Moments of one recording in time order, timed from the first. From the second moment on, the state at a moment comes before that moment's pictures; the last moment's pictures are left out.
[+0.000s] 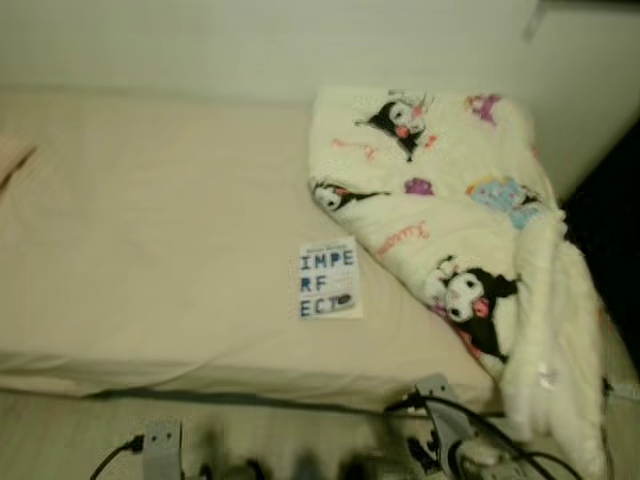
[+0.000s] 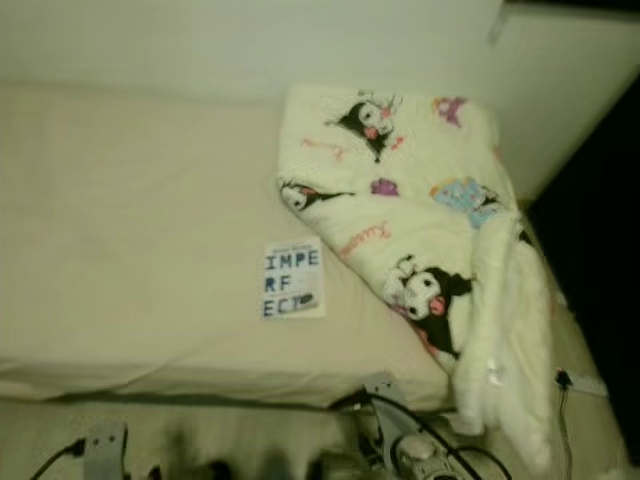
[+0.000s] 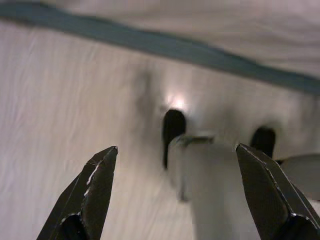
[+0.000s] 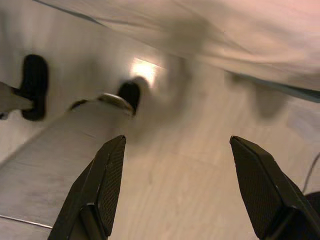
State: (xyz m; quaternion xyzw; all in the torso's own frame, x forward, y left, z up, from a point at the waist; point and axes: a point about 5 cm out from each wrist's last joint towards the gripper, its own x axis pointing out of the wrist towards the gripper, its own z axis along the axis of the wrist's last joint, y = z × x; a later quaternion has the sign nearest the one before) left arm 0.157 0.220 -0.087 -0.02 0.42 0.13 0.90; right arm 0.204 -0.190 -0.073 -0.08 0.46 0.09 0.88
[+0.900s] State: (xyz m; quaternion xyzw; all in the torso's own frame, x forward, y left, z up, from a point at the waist) left arm 0.154 0.237 -0.084 -0.01 0.42 0.15 0.90; right arm 0.259 -0.148 -0.036 0.03 0.35 0.16 0.92
